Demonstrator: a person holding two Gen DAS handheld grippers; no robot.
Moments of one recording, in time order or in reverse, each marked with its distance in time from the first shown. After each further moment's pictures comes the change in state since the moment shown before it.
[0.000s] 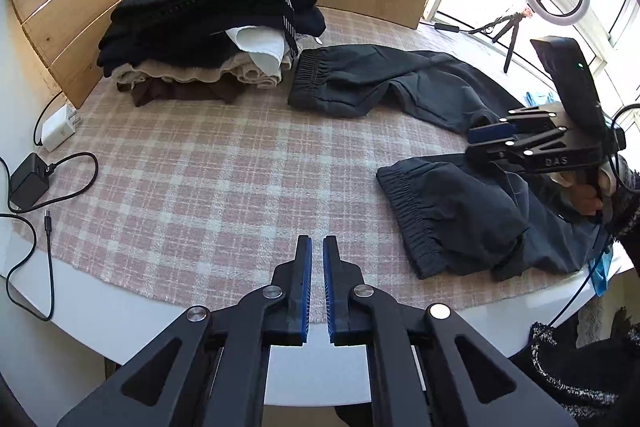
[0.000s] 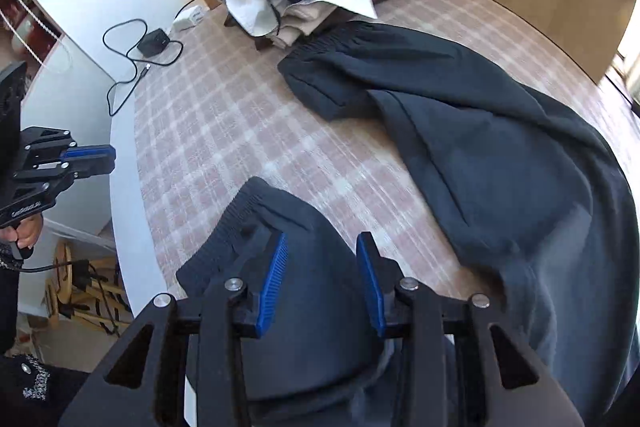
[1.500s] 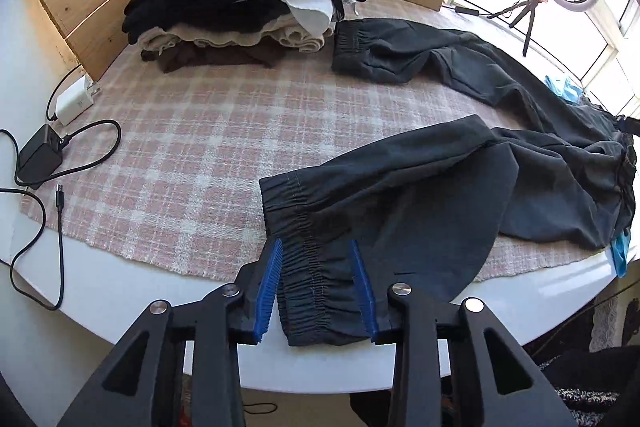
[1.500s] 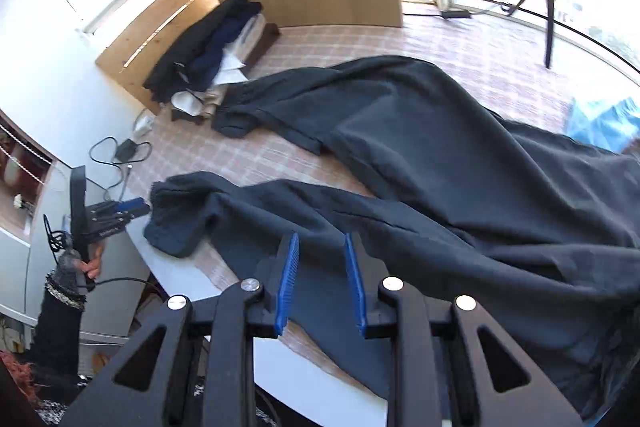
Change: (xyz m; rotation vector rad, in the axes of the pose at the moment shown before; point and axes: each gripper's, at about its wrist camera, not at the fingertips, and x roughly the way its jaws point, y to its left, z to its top) left arm 0.037 0.043 -0.029 0.018 0.058 0.064; right arm -0.173 -0.036 -0.195 0.554 -0.244 -0.163
